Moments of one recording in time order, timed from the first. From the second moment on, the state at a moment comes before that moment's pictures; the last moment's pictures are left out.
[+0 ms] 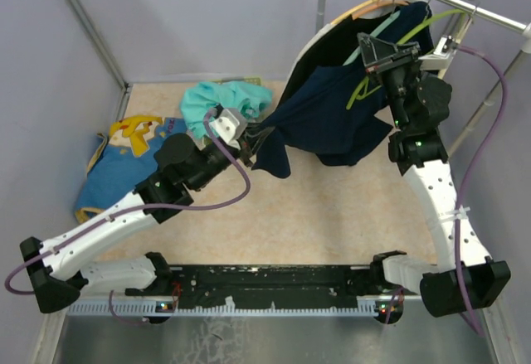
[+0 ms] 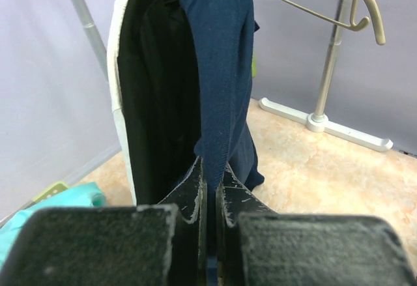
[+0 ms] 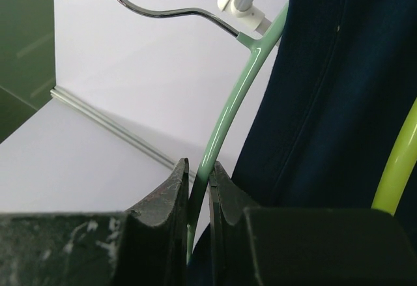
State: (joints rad) left arm -0.97 1.10 1.08 0.20 -0.07 0.11; right arm 0.16 1.14 1.25 0.27 -0.02 1.04
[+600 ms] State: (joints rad) left arm -0.97 0.99 1.04 0.23 -0.10 0.12; right arm 0.16 1.16 1.25 0.30 -0.06 1.06
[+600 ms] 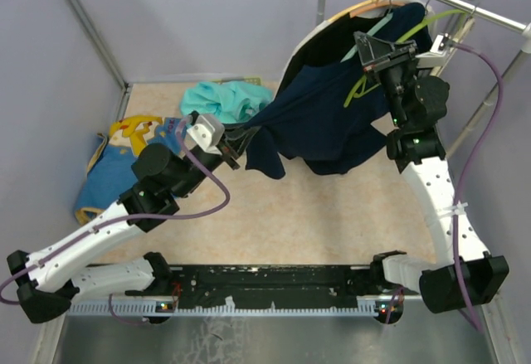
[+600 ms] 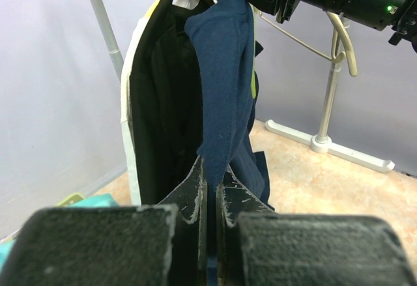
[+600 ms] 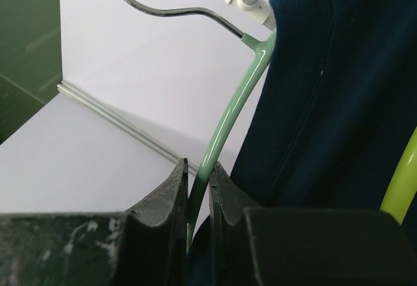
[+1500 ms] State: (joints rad) left arm -0.97 1.17 0.84 0.42 0.06 0.04; right arm 0.13 1.21 1.28 0.31 -0.04 1.09
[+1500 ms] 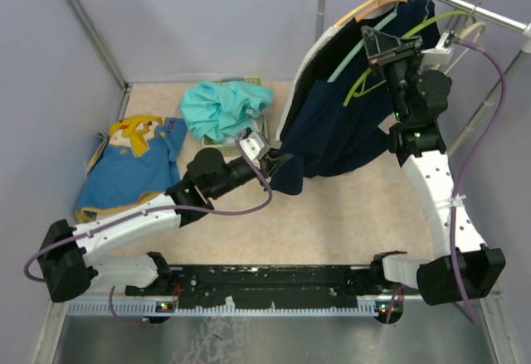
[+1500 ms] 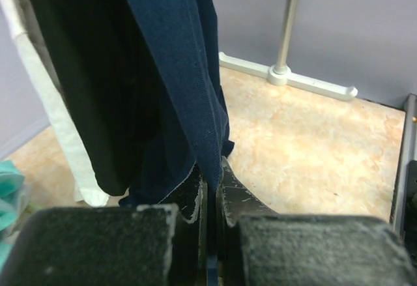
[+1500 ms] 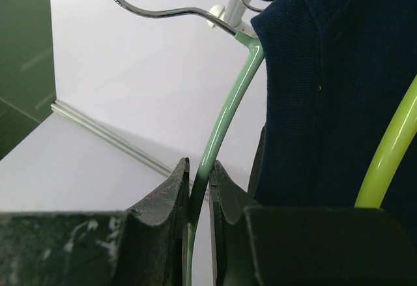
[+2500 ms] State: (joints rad) left arm -0.97 1.51 0.87 0.67 0.14 -0.01; right arm 0.13 1.21 1.33 0.30 -0.03 1.11
